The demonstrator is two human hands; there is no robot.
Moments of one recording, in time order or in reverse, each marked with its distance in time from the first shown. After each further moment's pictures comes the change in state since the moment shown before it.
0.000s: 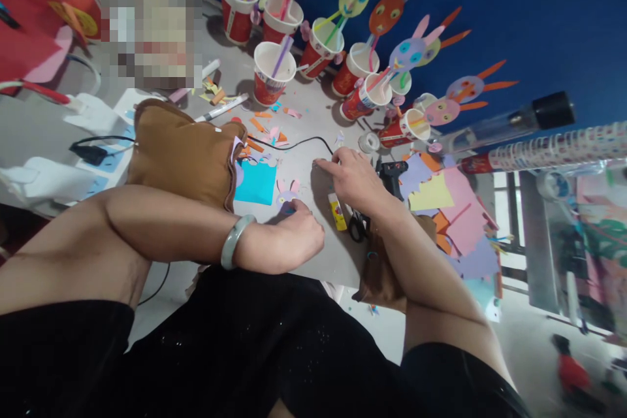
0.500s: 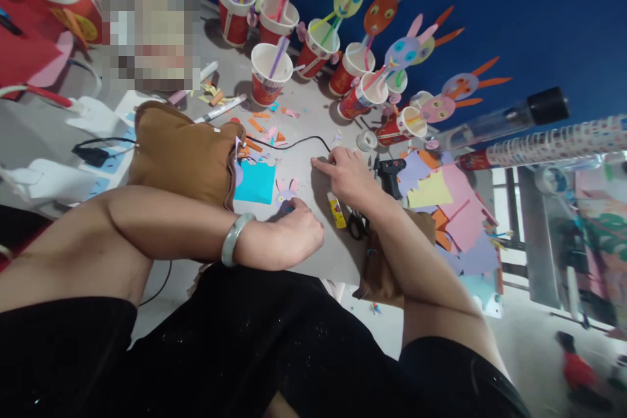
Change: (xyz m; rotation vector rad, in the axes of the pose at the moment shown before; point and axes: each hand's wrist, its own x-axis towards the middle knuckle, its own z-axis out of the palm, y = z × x) left_hand -0.003 -0.001 -0.012 -0.009 -0.052 -0.015; right_hand 0.003 0.000 0.007 0.016 -0.017 0.006
